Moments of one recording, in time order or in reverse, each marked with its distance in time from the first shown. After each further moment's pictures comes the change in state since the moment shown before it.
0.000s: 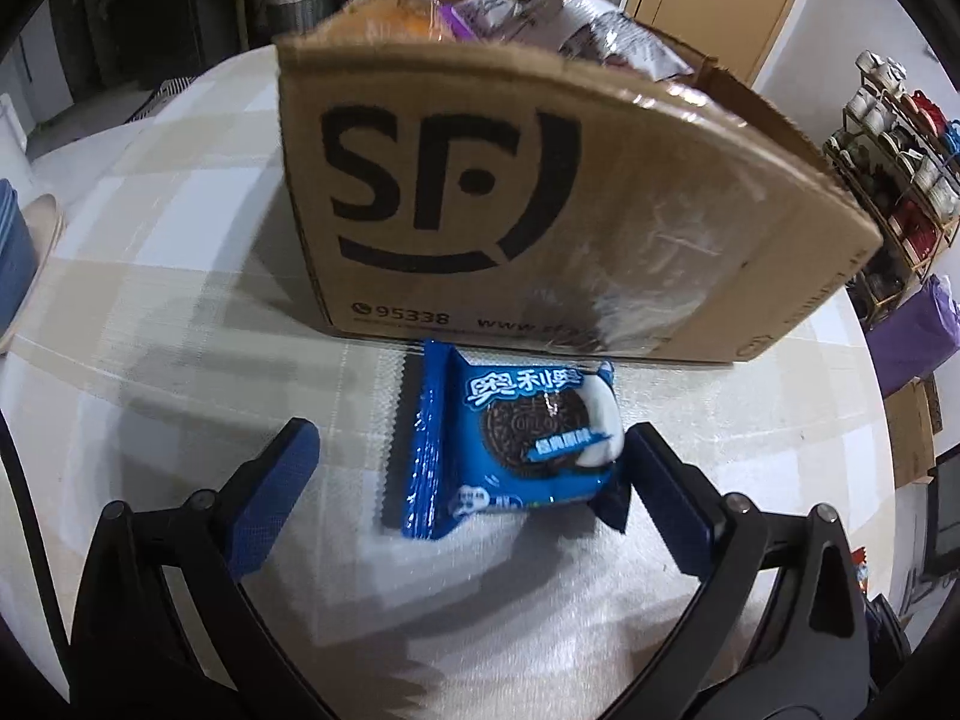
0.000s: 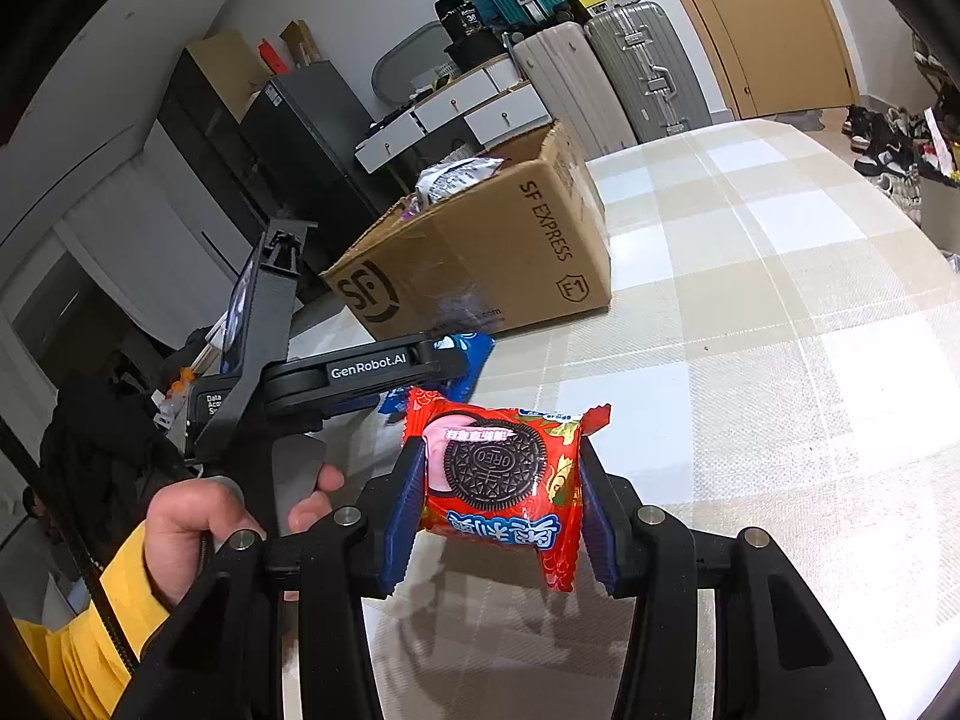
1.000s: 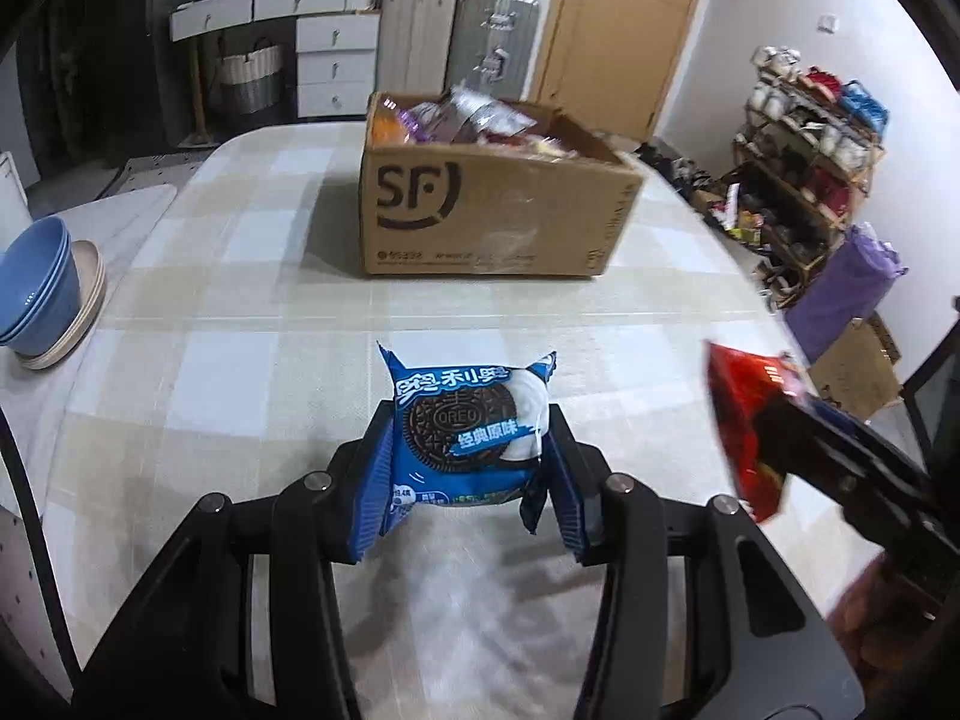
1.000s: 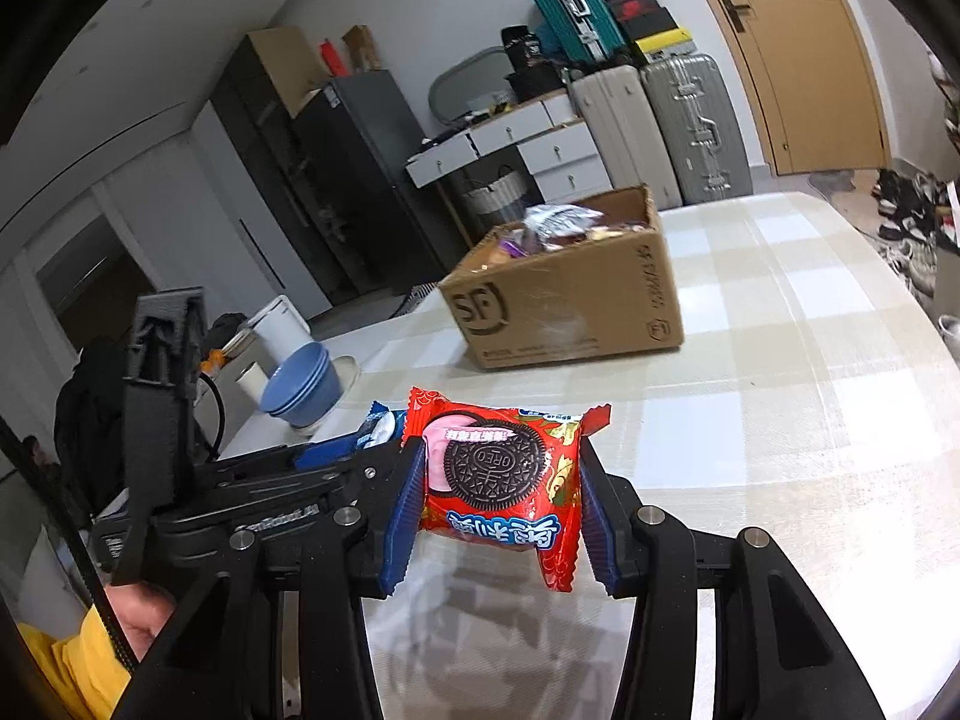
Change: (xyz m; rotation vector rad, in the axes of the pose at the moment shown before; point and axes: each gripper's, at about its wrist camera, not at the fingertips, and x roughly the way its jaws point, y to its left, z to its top) left arm -0.168 0.013 -0.105 0.148 -0.166 -0.134; right arm -0.056 0.072 -0.012 -0.127 -0.072 0.036
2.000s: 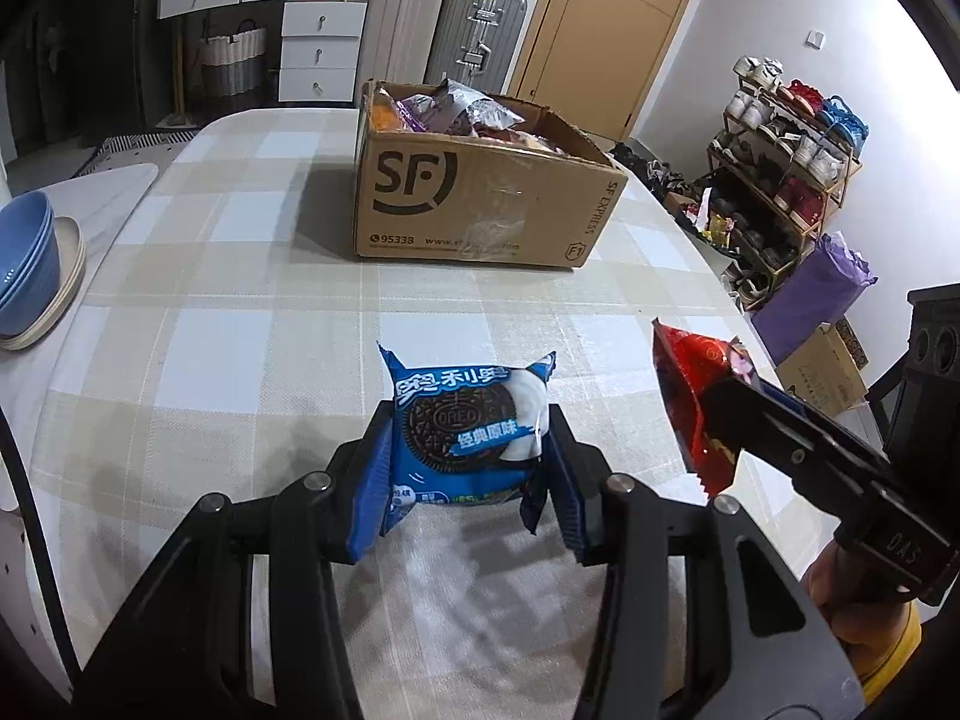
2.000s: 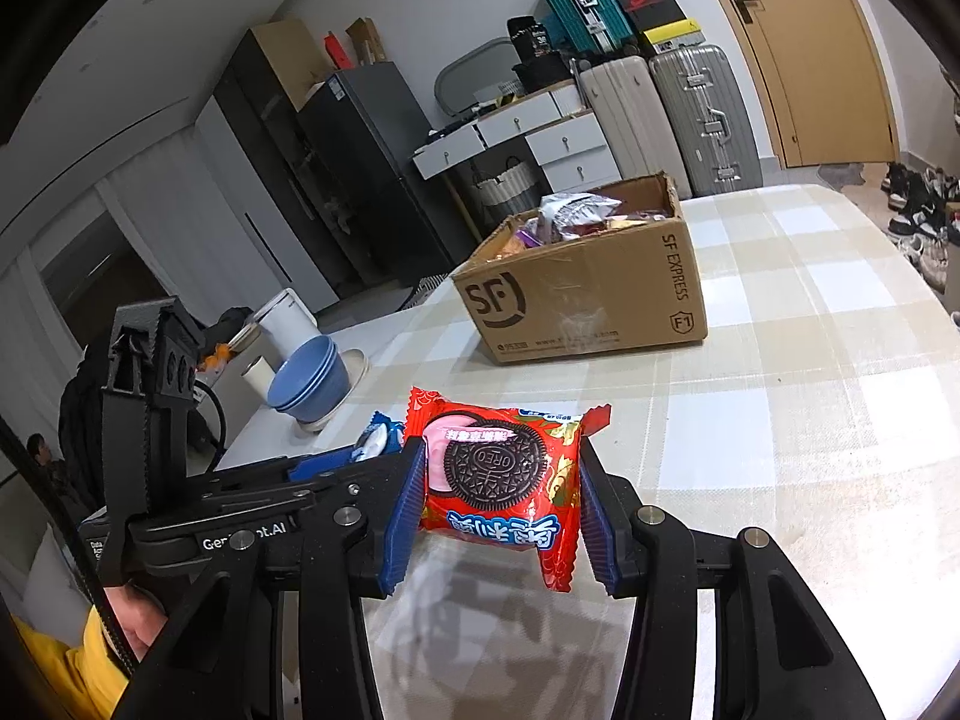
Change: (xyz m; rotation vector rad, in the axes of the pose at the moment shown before) left arm -0.008 0.015 -0.005 -0.030 0.032 -0.072; right arm 0.015 0.005 0.001 0.009 0.026 0.020
